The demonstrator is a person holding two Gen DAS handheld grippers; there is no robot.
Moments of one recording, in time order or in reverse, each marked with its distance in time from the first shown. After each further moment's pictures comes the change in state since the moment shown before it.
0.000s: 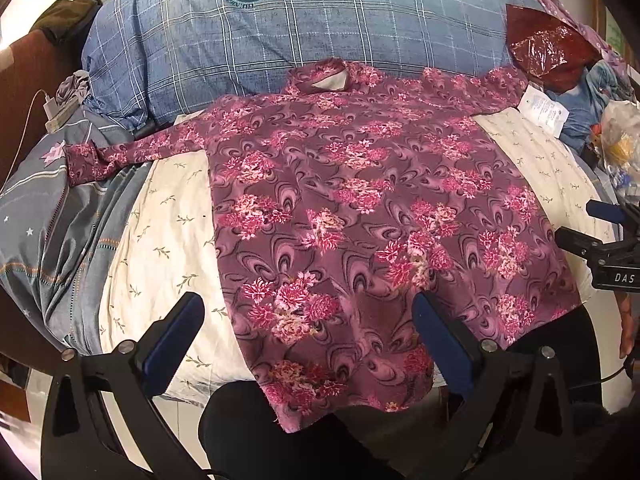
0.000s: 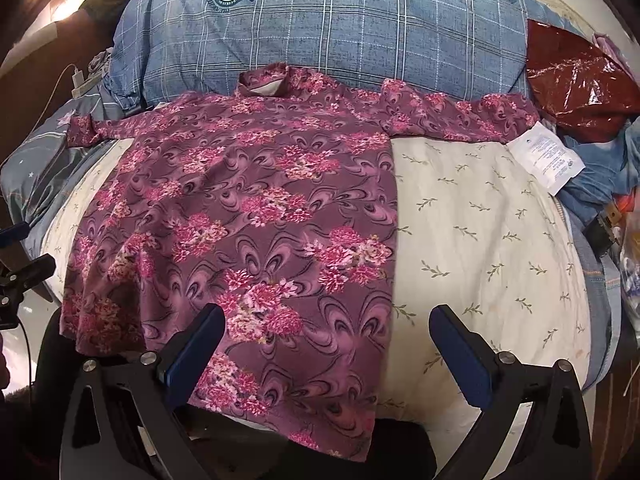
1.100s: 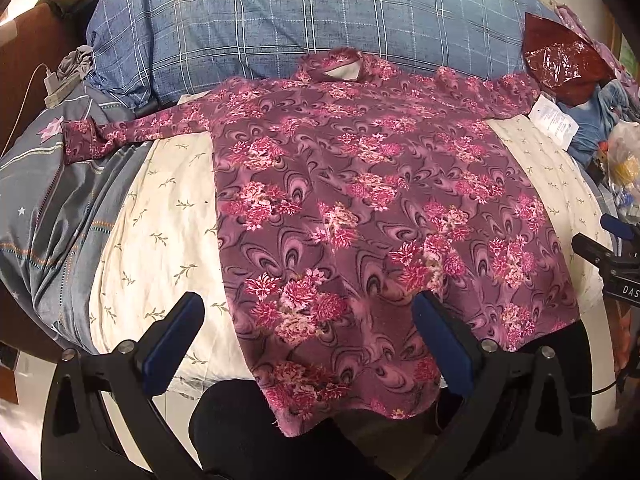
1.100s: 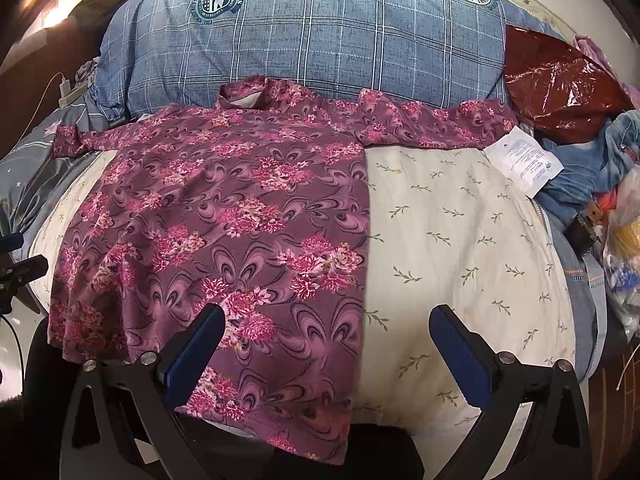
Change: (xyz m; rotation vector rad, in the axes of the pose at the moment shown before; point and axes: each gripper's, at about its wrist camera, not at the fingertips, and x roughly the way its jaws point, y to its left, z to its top) left arm 0.015 0.013 0.000 -0.066 0.035 -0.018; right arm -0.007 -0.011 -0.003 0.023 -0.042 -0.054
